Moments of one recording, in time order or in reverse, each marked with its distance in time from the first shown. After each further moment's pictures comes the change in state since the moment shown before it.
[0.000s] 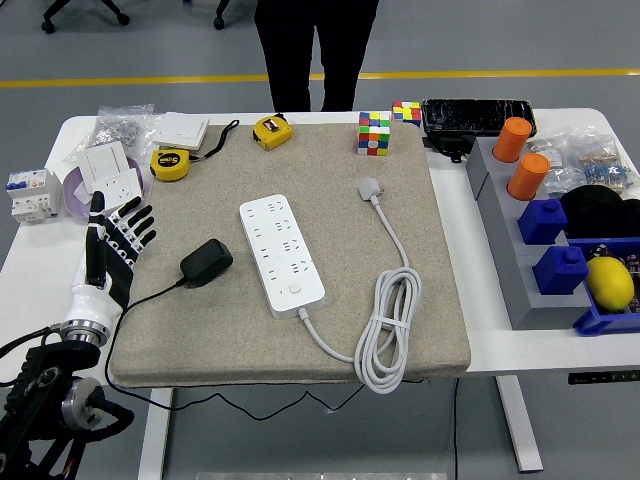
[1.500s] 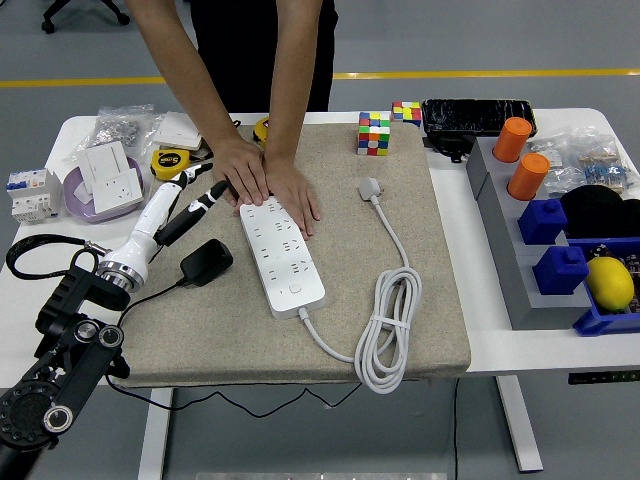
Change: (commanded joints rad) left arm -0.214 0.063 0.138 0.066 0.615 -0.015 0.049; right arm 0.008 -0.018 -0.012 0.000 0.030 -0.003 0.001
